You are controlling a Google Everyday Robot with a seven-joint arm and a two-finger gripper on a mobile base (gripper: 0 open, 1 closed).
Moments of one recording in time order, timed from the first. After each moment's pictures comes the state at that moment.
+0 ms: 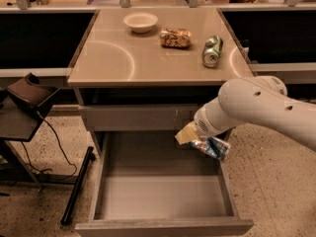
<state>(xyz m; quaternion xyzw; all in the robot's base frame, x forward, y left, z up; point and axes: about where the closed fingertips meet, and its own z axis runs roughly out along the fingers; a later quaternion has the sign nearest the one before) 0.547 -0.111 0.712 -0.33 0.91 0.09 0.24</state>
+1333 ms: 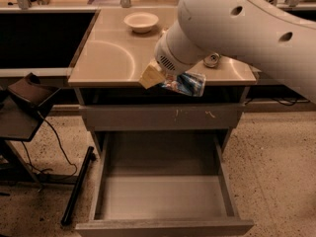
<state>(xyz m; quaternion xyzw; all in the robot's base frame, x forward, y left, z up) 0.579 -0.009 0.919 -0.45 0.82 0.01 0.37</state>
